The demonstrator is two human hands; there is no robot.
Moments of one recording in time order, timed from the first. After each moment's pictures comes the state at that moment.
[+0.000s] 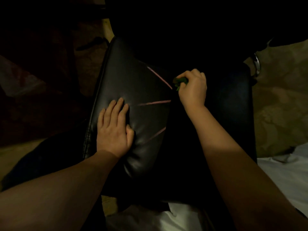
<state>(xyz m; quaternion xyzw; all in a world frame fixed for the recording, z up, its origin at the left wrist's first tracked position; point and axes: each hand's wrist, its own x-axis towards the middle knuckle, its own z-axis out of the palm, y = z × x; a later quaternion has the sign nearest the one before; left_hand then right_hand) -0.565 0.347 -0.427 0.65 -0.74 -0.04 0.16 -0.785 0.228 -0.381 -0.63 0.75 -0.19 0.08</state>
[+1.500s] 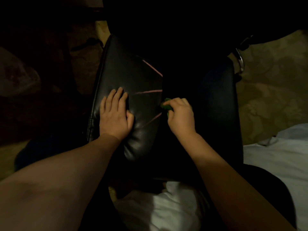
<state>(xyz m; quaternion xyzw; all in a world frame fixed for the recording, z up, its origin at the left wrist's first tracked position) -0.565 0.349 -0.424 0.65 -0.74 -0.06 0.18 -0.768 0.350 -0.374 -0.68 0.70 -0.14 0.13</state>
